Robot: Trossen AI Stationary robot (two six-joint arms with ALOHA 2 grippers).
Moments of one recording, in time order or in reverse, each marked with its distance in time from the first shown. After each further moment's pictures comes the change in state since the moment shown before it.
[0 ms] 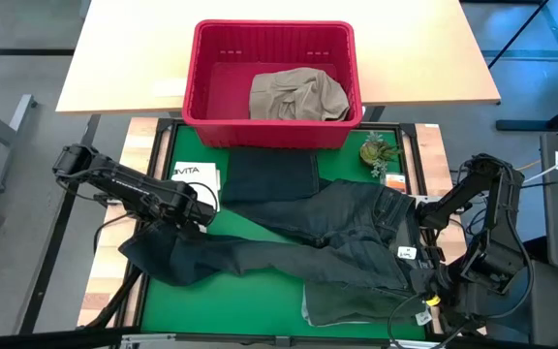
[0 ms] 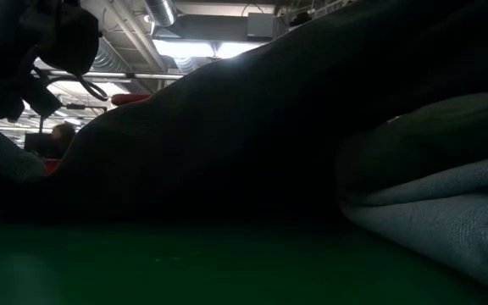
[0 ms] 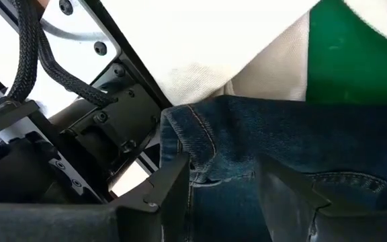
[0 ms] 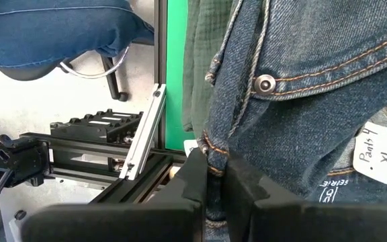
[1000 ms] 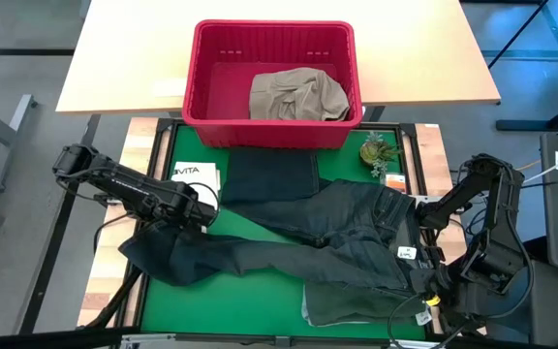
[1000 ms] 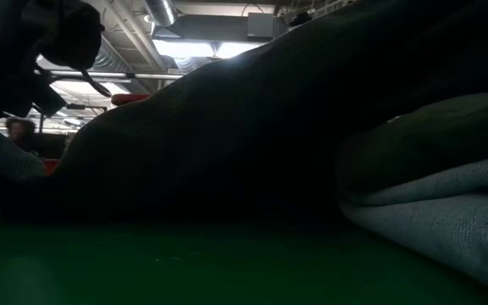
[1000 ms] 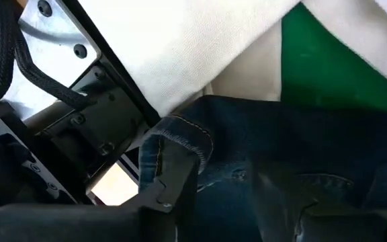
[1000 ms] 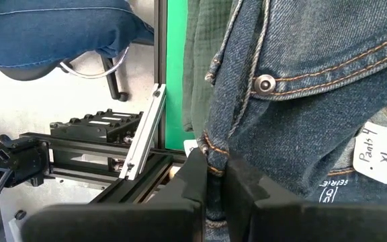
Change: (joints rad) left arm -0.013 0.000 0.008 0.045 0.008 -0.039; right arm 0.000 0.000 0.000 0.000 0.000 0.000
